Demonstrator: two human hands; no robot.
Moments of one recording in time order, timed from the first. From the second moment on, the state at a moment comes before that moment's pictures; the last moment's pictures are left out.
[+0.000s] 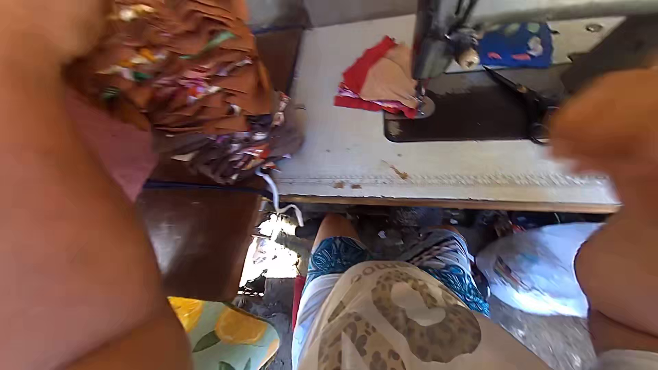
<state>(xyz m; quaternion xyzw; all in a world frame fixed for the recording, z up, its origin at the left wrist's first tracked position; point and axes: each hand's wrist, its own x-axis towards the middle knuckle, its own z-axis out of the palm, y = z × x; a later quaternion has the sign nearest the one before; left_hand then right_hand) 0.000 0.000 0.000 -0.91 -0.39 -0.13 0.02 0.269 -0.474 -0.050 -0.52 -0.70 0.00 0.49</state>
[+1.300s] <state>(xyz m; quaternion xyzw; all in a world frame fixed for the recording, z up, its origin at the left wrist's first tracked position) -0.031 -0.076 -0.088 -0.72 -0.37 -0.38 -0.44 0.231 -0.148 -0.004 -0.50 -0.70 0.16 0.49</state>
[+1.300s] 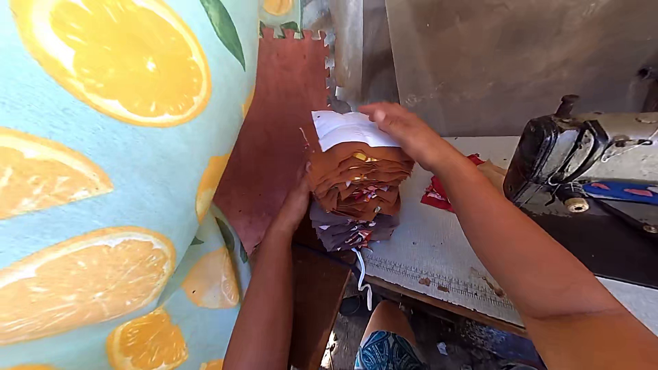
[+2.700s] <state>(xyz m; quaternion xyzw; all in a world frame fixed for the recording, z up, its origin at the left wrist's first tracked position) -0.016 -0.084 -0.140 -0.78 -0.36 -0.29 -0.41 0.297 -0.204 -0.110 -0.50 -0.32 0.37 0.72</state>
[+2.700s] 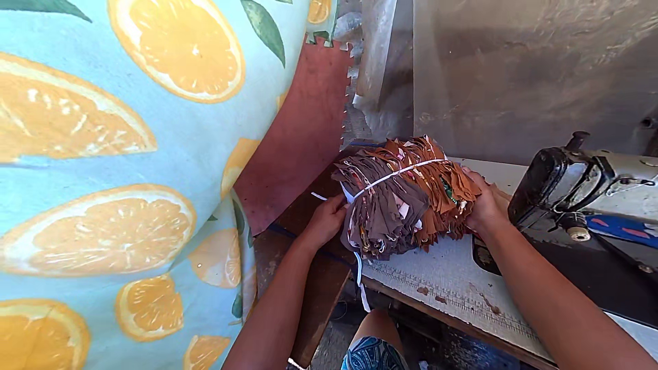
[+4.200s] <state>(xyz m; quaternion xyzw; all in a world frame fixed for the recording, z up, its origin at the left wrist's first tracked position) -0.046 -0.129 0.081 -0.90 -0.17 -0.38 -0.11 0.145 -0.150 0.019 -0.66 -0.70 0.01 0.26</state>
